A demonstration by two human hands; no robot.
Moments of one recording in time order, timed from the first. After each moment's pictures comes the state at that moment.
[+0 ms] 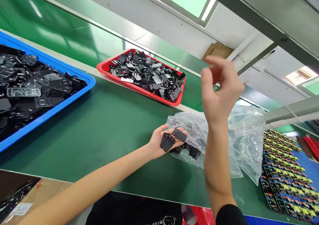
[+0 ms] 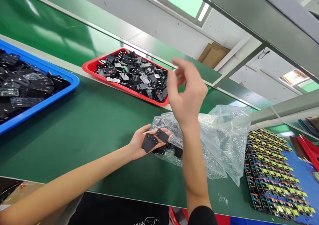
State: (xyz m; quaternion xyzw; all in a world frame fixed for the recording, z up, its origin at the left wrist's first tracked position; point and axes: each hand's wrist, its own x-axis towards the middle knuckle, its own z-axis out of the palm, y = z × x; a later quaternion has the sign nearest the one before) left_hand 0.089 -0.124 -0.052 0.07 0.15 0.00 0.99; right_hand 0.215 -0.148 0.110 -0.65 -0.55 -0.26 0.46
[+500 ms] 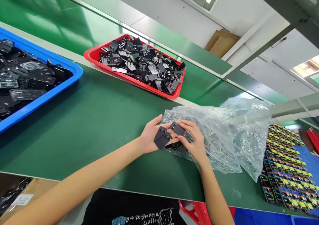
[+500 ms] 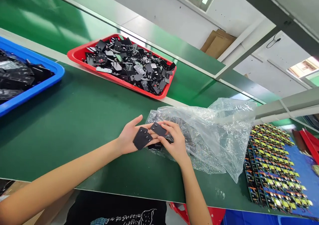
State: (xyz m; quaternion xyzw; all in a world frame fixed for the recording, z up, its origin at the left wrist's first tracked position) left_hand 0.088 -0.115 -0.048 0.07 0.10 -0.04 0.99; right_hand 0.219 -0.261 -0.047 -0.70 -0.58 0.02 0.40
